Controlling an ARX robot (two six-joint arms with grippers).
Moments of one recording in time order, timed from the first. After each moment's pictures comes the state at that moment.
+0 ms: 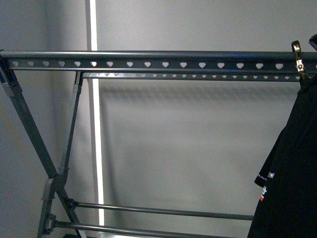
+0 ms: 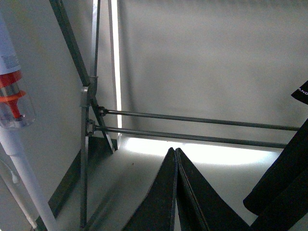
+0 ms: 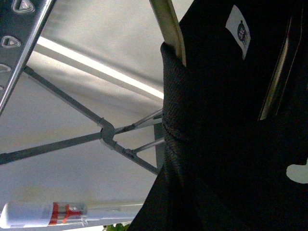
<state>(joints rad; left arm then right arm) 0.00 0.39 0.02 0.40 0.00 0.00 -0.23 1.98 1.98 -0.46 -0.51 0.69</state>
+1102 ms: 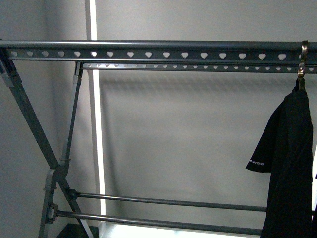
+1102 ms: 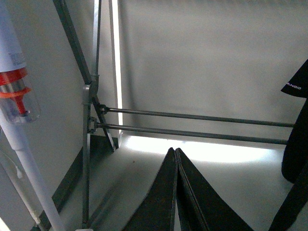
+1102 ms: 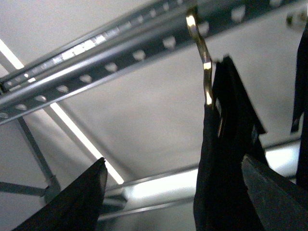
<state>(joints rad) 0.00 0.00 0.02 0.00 0.00 0.00 -0.16 1.35 1.20 0.16 -0.12 0.33</state>
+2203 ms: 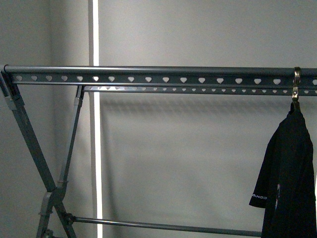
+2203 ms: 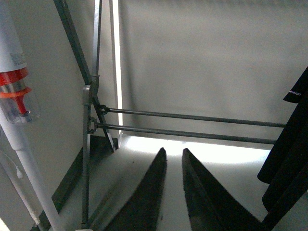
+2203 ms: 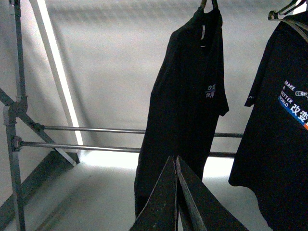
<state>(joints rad) 0.00 0.00 0.02 0.00 0.00 0.00 0.00 0.10 0.11 -0.02 0.00 0.00</state>
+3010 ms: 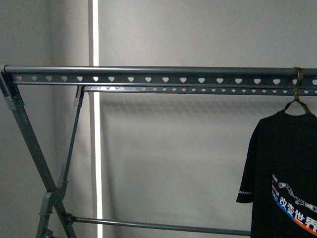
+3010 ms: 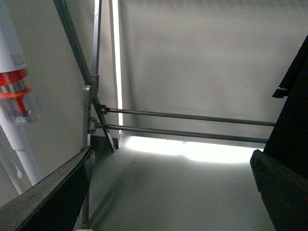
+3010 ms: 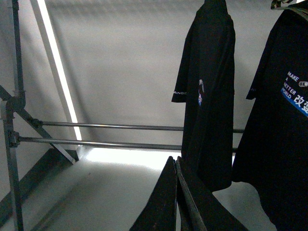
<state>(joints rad) 0.00 0.00 0.02 0.00 0.00 0.00 0.00 0.00 0.01 0.00 0.00 0.00</state>
